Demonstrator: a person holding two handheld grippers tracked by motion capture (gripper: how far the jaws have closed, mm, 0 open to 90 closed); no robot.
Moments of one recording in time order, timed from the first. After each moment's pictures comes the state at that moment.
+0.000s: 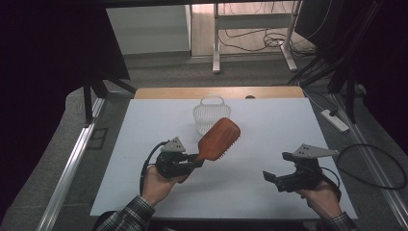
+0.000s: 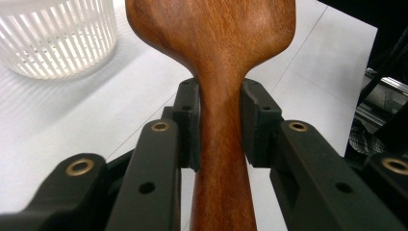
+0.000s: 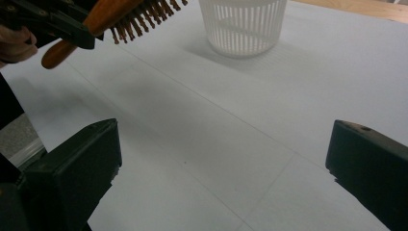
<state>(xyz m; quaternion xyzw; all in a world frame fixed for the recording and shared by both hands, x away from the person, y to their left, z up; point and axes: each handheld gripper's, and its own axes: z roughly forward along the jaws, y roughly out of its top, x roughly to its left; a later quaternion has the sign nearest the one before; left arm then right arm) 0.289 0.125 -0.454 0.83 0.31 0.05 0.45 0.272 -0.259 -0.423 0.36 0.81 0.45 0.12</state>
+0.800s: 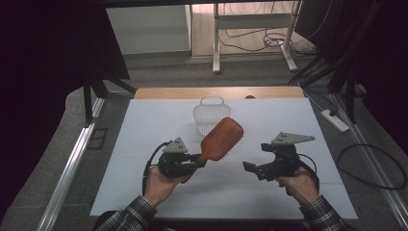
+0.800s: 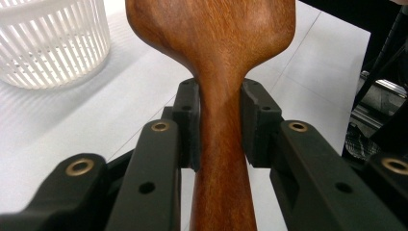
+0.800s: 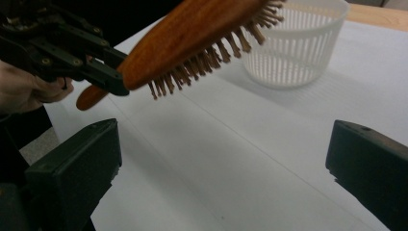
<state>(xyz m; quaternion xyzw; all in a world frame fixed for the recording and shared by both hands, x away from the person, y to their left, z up) 0.287 0.119 -0.454 0.83 0.31 0.06 0.46 0.297 -0.211 -0.414 0.34 0.81 0.48 0.08</state>
